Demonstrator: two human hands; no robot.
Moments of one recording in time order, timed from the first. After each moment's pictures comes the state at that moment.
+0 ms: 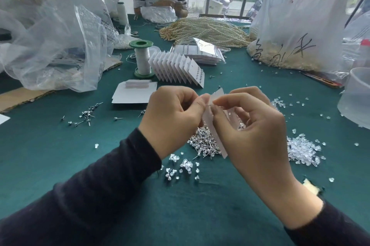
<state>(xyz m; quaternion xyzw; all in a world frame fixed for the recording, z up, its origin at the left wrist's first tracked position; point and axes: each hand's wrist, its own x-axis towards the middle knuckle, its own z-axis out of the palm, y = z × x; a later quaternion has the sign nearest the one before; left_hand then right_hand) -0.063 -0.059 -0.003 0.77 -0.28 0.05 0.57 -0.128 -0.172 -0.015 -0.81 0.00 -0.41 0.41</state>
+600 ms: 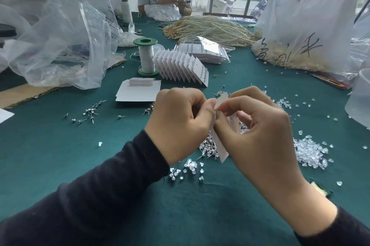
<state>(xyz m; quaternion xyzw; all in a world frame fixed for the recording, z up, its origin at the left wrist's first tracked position) -0.071 -0.058 -0.002 0.82 -0.31 0.16 0.46 -0.131 -0.170 -0.011 -0.84 -0.02 -0.38 0.38</state>
